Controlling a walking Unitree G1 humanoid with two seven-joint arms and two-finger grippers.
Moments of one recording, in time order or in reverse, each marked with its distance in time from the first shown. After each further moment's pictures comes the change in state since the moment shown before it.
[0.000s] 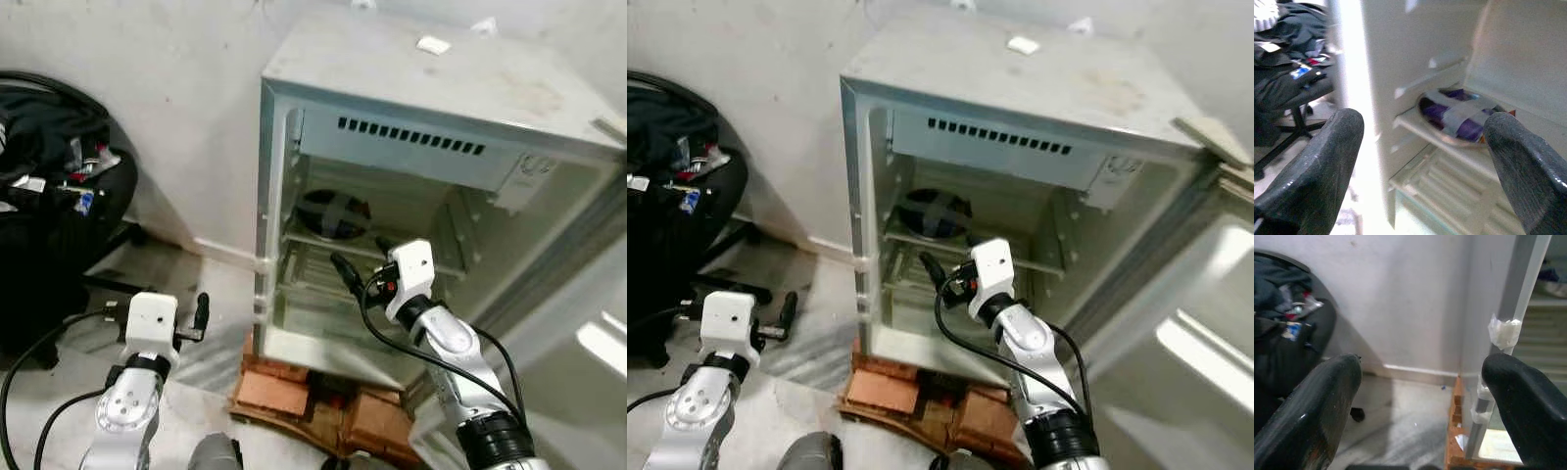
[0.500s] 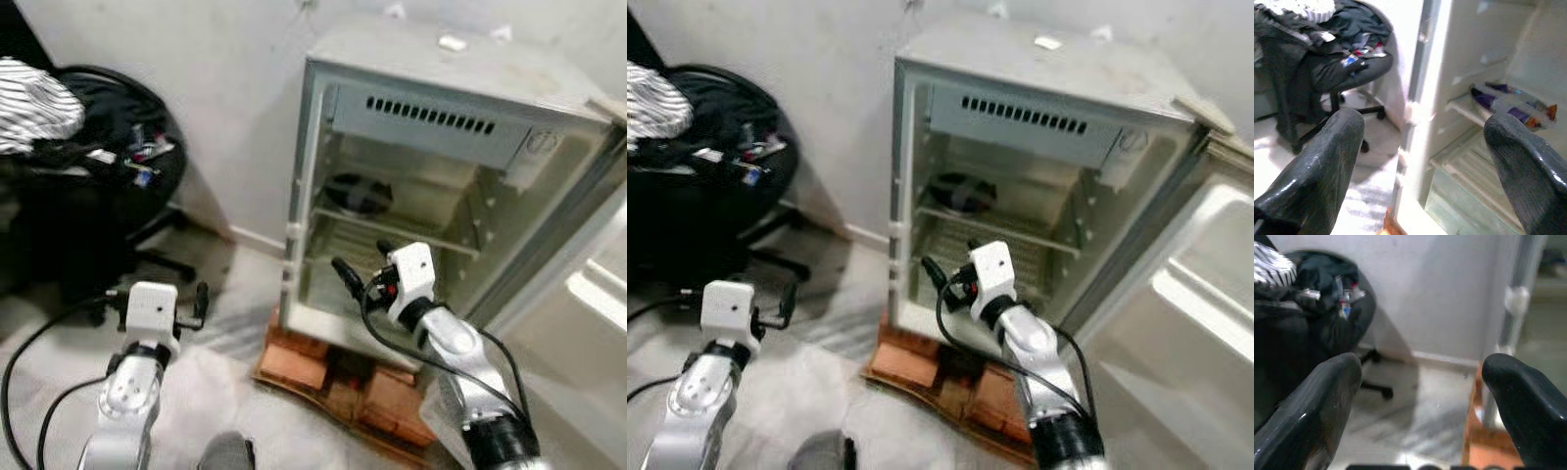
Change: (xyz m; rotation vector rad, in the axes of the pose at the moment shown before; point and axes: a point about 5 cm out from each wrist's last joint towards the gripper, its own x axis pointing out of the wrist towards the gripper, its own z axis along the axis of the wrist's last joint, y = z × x) left arm 0.003 -0.001 -0.002 -0.005 -0.003 -0.002; right arm -0.002 -0.004 0.003 -0.068 0.039 0.014
